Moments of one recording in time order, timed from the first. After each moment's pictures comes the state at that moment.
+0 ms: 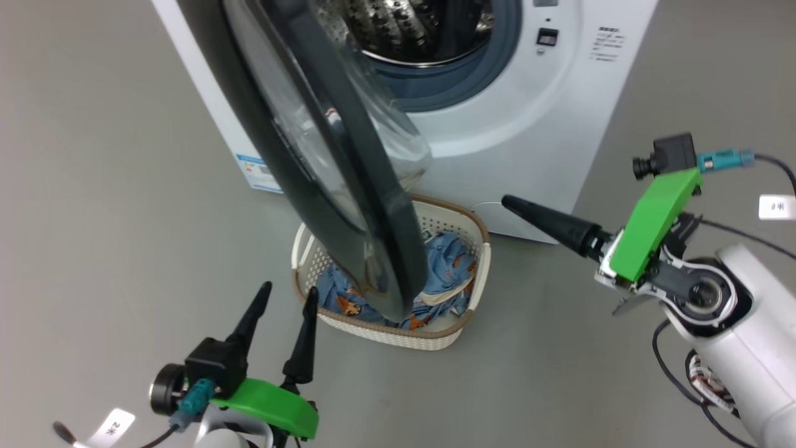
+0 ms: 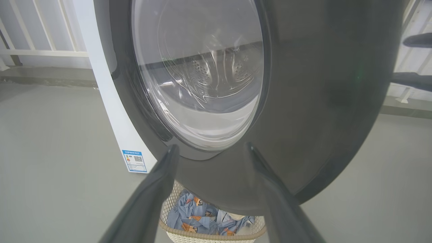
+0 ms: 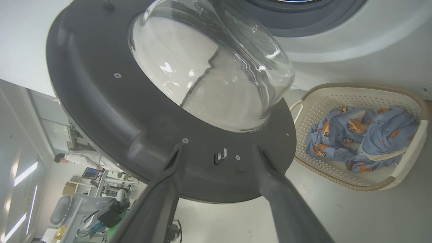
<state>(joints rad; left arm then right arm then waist) -0.26 0.03 -0.26 0.42 -0.25 -0.03 -0.26 -0.63 -0.39 0.52 0.30 1.54 0.12 0.49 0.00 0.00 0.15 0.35</state>
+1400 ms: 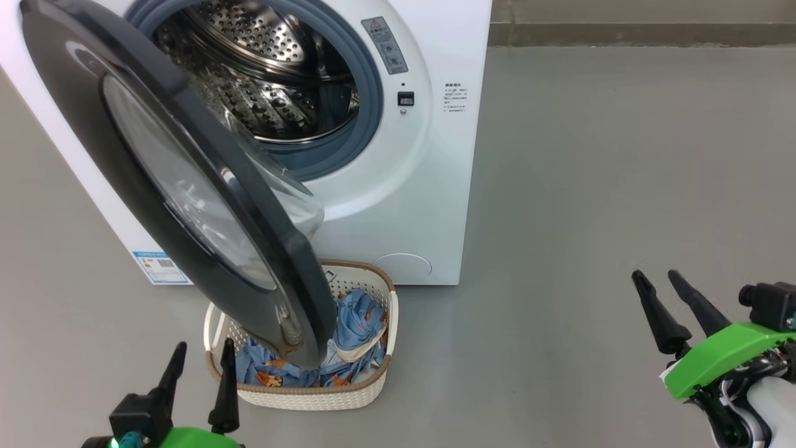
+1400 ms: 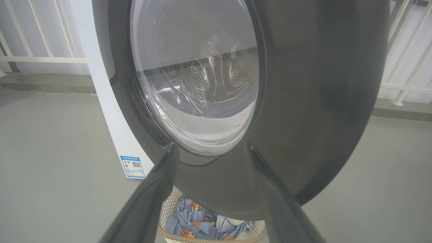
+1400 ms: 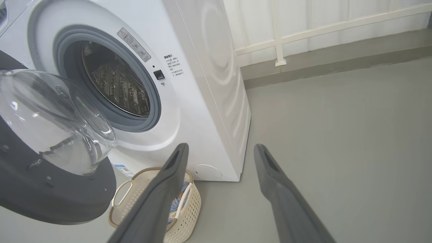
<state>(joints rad) -0.13 0.06 -0.02 0.44 -0.20 -0.05 -0.26 -0.33 -0.50 0.57 0.49 1.04 0.13 -0.25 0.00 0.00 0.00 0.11</state>
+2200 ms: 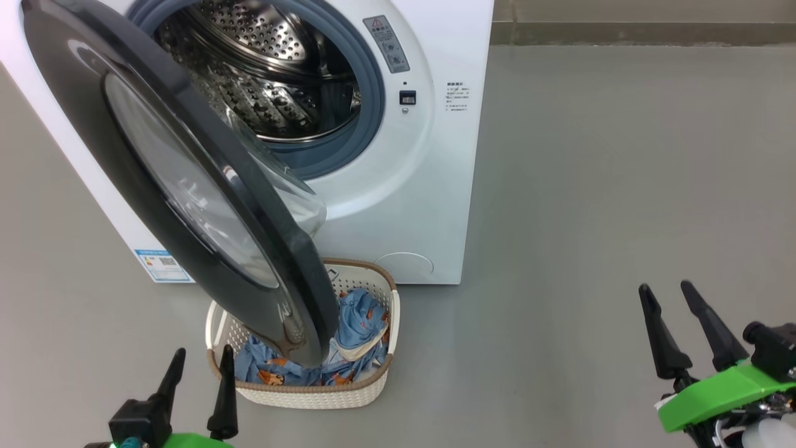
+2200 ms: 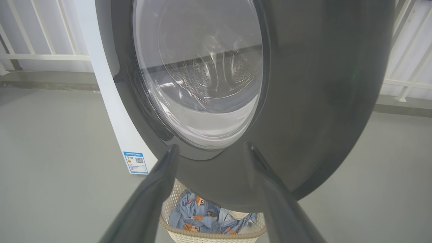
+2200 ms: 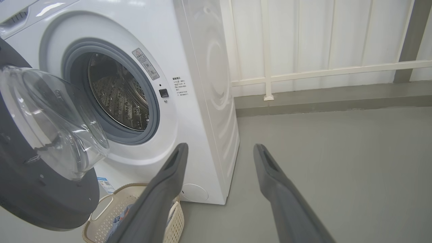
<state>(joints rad) -0.12 0.05 0.00 0.44 -0.17 -0.07 -0.26 -0.09 -0.31 0.16 0.27 0.55 0.13 -0.25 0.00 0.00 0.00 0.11</state>
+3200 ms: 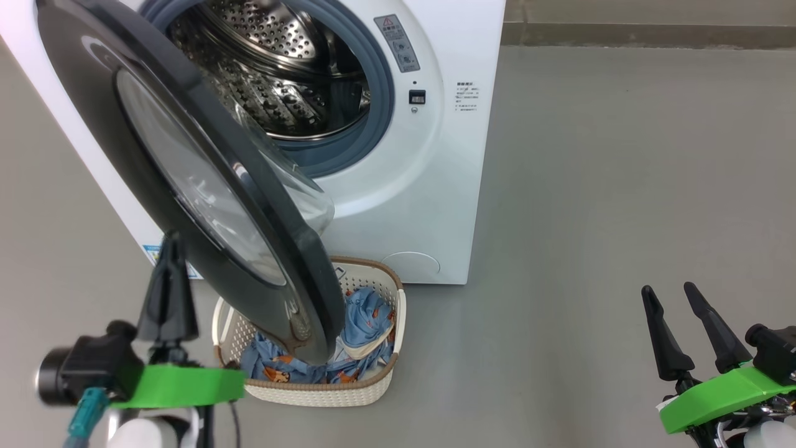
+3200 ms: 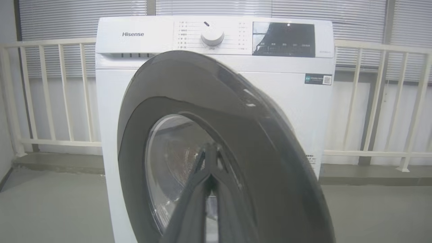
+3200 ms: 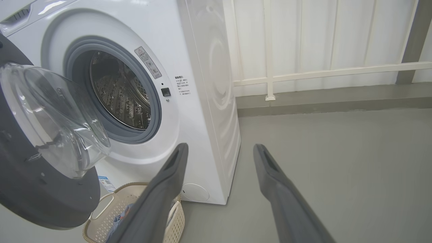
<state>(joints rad) -0.21 0.04 -0.02 0.13 -0.18 -0.06 -0.25 -0.07 -0.30 0.14 0.27 0.53 0.13 -0.25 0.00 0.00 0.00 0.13</state>
